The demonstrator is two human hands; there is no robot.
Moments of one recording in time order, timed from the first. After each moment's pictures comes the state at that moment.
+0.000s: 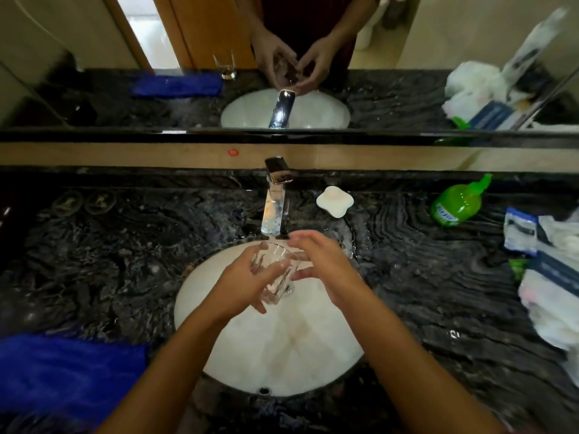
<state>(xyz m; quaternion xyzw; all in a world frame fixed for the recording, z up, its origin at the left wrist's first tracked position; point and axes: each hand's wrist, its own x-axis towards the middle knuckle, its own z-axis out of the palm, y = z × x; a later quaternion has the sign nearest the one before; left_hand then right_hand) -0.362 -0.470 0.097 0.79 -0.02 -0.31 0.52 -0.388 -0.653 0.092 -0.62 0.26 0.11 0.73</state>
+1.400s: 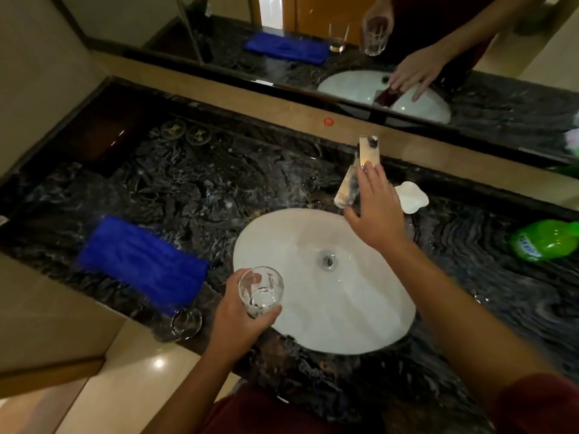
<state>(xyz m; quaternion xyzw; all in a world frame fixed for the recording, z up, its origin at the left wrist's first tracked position) -0.520 -0.366 0.053 0.86 0.08 -0.03 0.50 -0.332 -0.646 0.082 -0.99 -0.05 -0.02 0.15</state>
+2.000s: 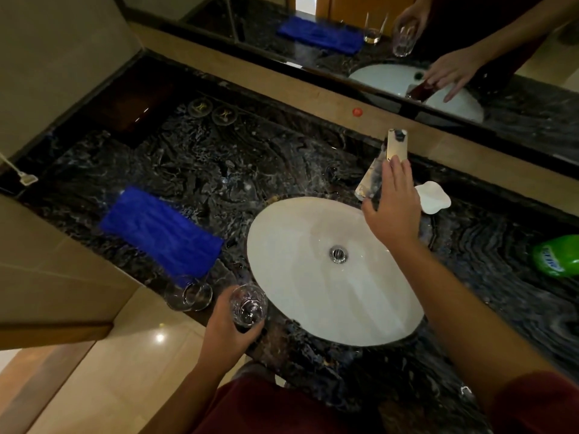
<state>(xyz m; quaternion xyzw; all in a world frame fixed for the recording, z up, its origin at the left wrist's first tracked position) -0.588 -0.339 0.010 0.89 0.15 -0.04 0.43 -0.337 -0.636 0.072 -0.98 -0.03 -0.07 0.17</state>
